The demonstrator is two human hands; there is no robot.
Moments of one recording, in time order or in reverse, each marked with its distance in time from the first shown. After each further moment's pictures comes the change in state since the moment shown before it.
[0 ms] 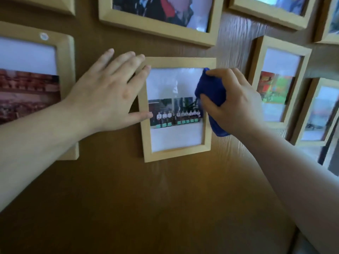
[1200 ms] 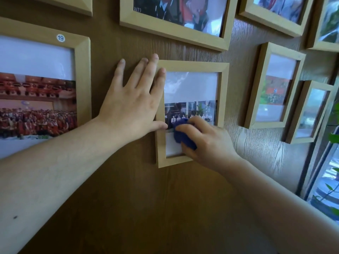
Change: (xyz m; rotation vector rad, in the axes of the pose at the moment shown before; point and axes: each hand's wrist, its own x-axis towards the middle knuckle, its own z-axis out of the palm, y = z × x) left_hand 0.001 0.003 0.030 -0.029 0.019 -0.078; right_hand -0.047 -0.049 0.064 -0.138 -0.272 -0.242
